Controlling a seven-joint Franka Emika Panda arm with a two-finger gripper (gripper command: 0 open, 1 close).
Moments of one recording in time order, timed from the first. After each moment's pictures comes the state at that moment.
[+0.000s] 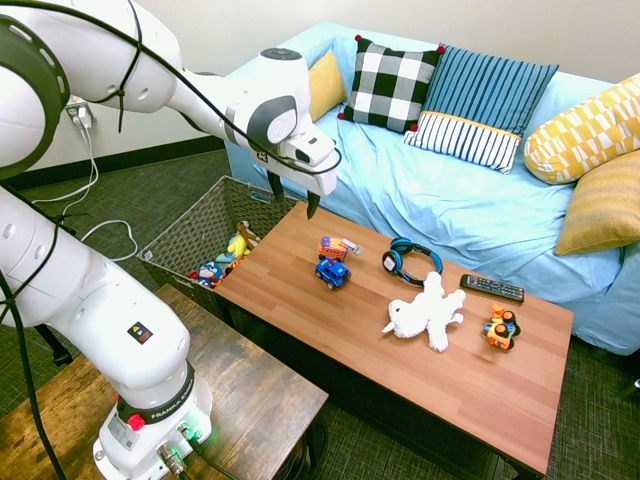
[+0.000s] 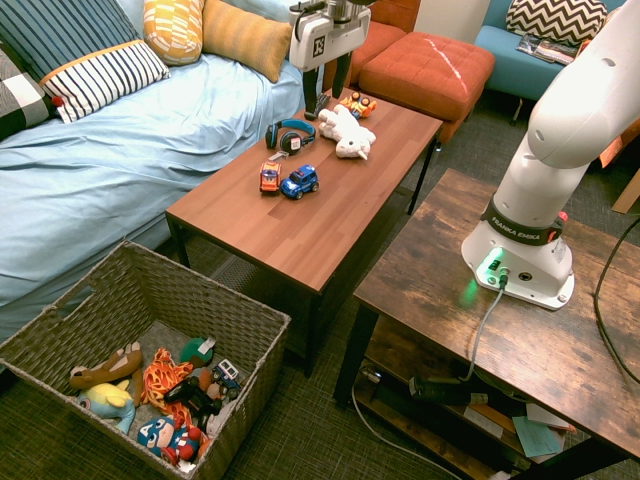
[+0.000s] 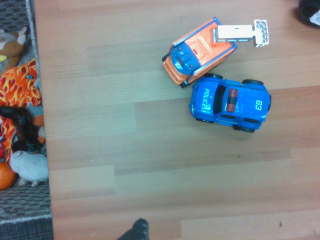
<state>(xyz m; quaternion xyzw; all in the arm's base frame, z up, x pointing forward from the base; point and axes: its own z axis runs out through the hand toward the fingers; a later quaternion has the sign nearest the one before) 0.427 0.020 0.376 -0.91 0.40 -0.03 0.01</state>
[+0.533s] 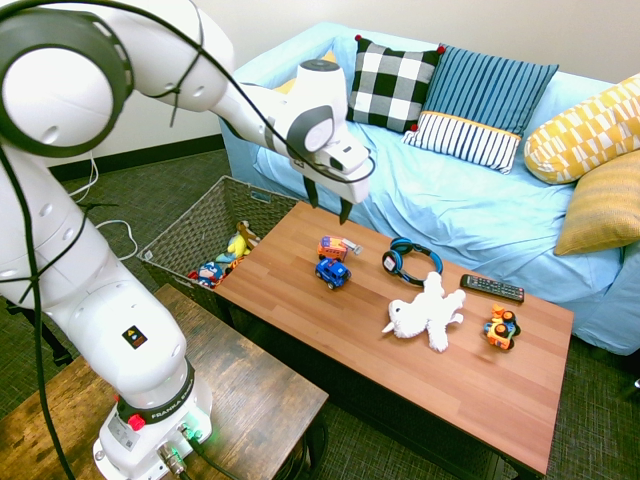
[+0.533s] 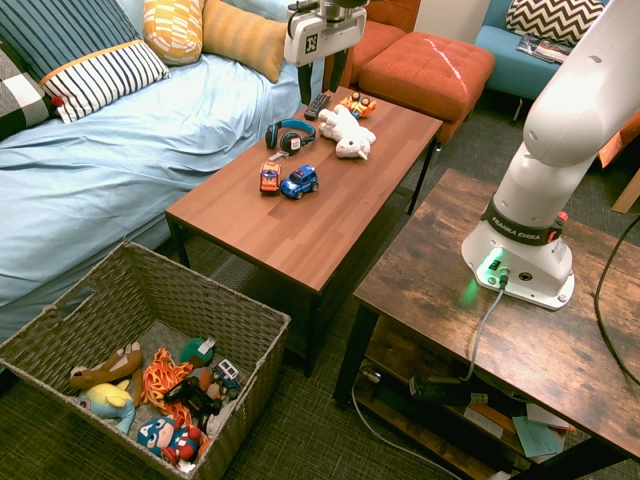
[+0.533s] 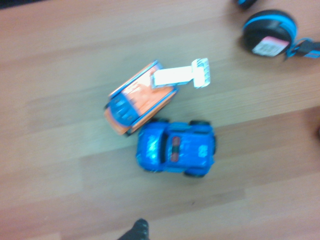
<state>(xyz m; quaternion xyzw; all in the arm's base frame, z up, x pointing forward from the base) 0.486 -0.054 0.349 -0.88 0.47 -0.05 0.00</state>
